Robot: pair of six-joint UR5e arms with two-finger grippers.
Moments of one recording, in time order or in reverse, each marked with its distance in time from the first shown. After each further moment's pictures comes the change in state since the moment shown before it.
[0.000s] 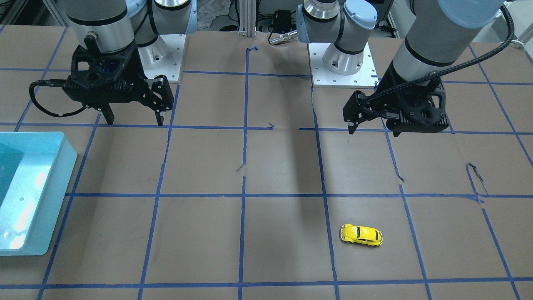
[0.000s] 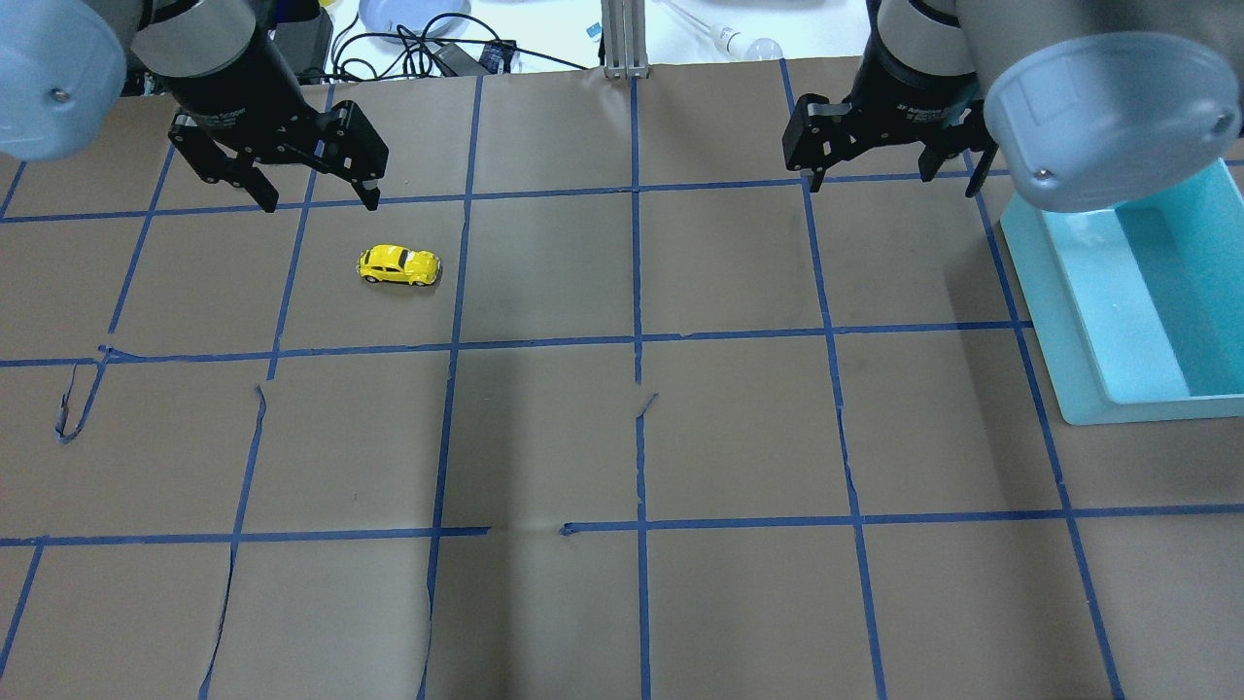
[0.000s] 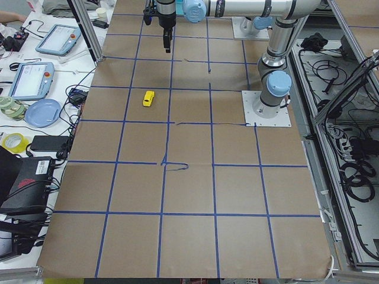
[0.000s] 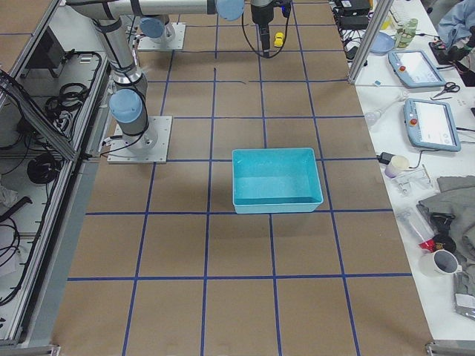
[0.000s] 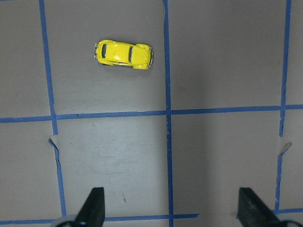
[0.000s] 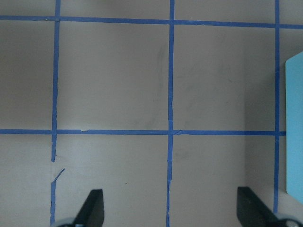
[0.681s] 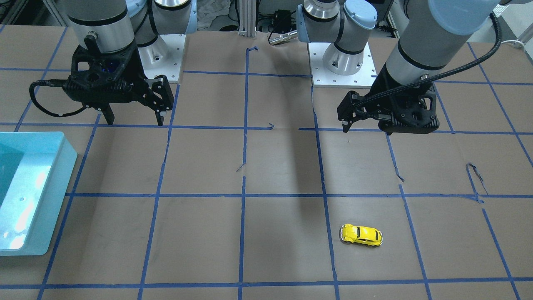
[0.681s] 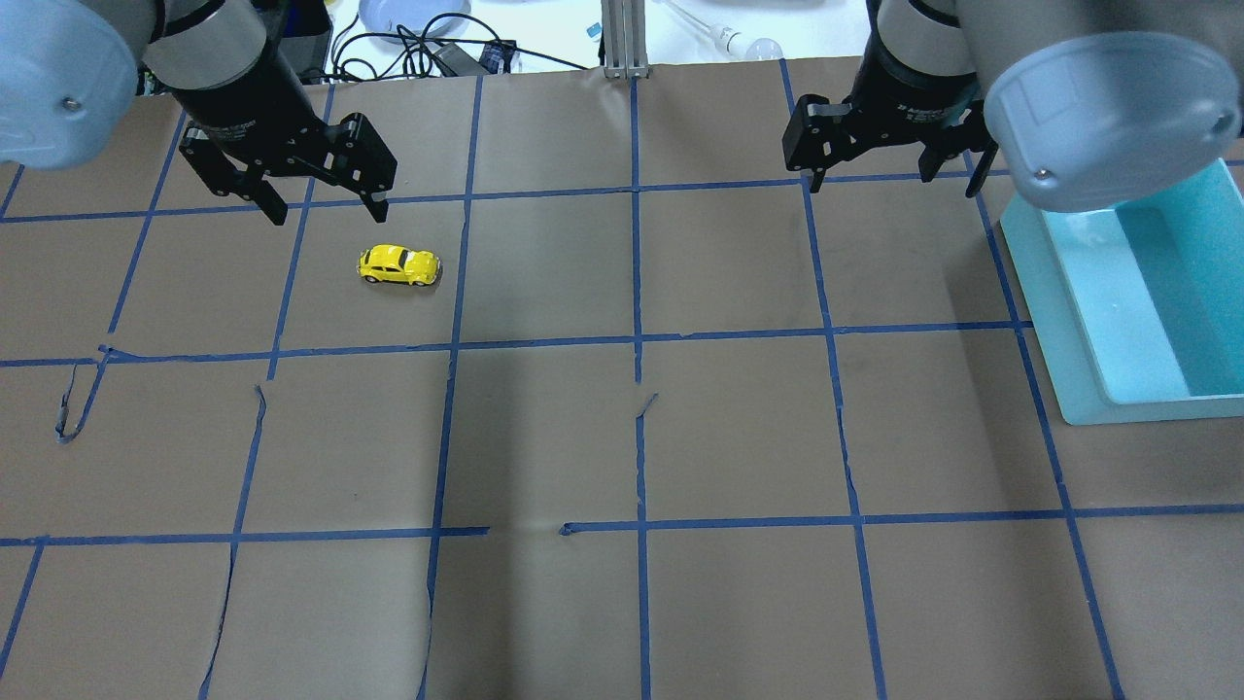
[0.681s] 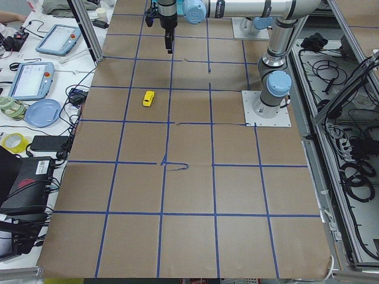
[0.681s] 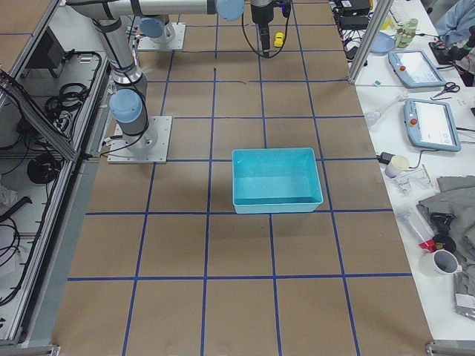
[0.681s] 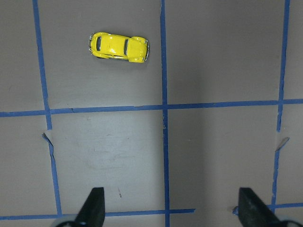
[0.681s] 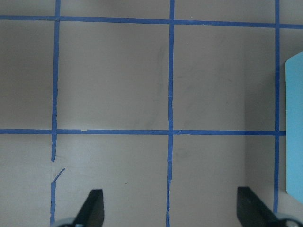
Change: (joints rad) left arm -0.010 0.009 -0.032 -0.005 -0.011 -0.008; right arm 0.001 0.000 0.000 0.000 0.000 0.000
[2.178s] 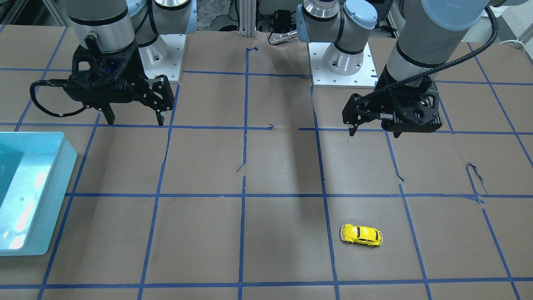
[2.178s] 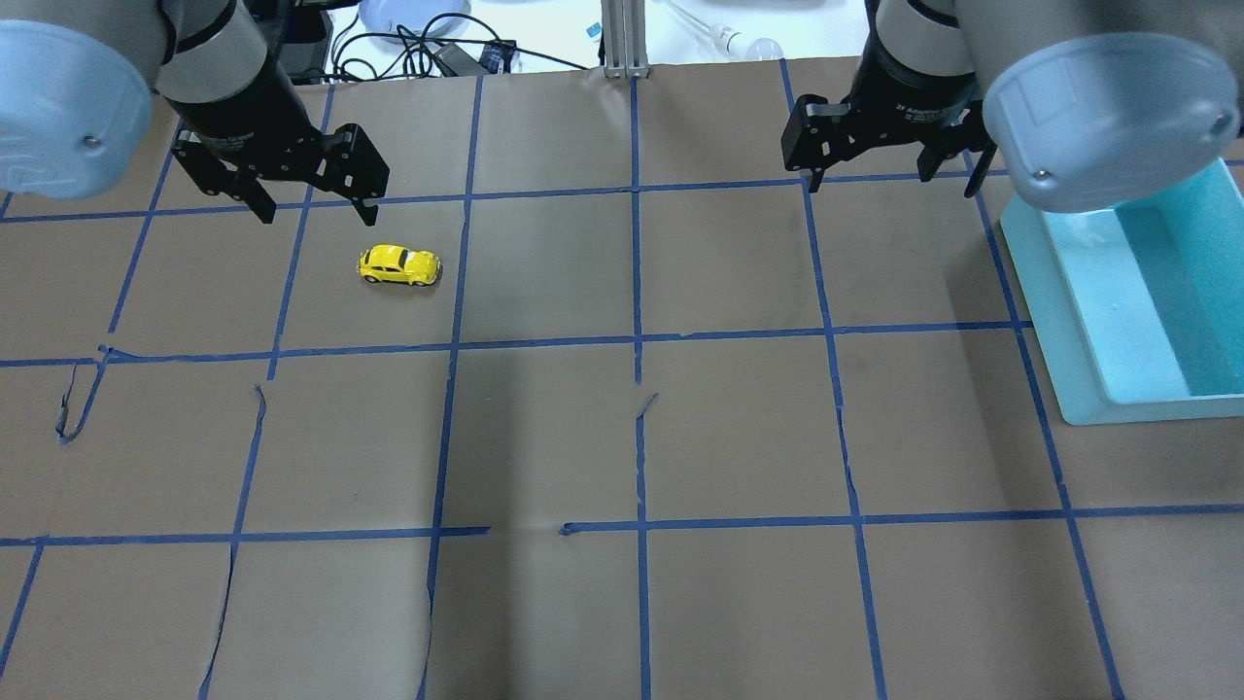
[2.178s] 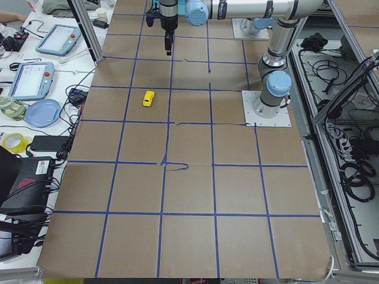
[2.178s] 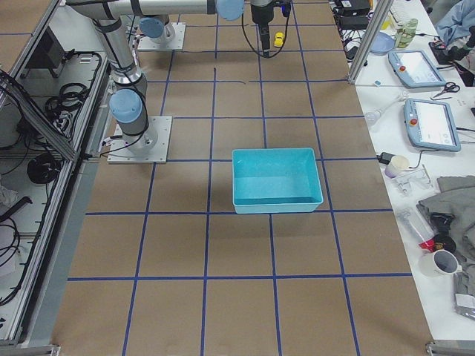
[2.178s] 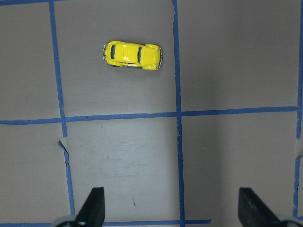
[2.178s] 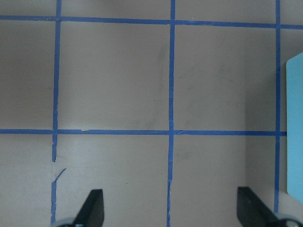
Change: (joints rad) left arm 0.000 0.011 -0.030 0.072 0.060 0.010; right arm 0.001 0.000 0.000 -0.001 0.001 0.000
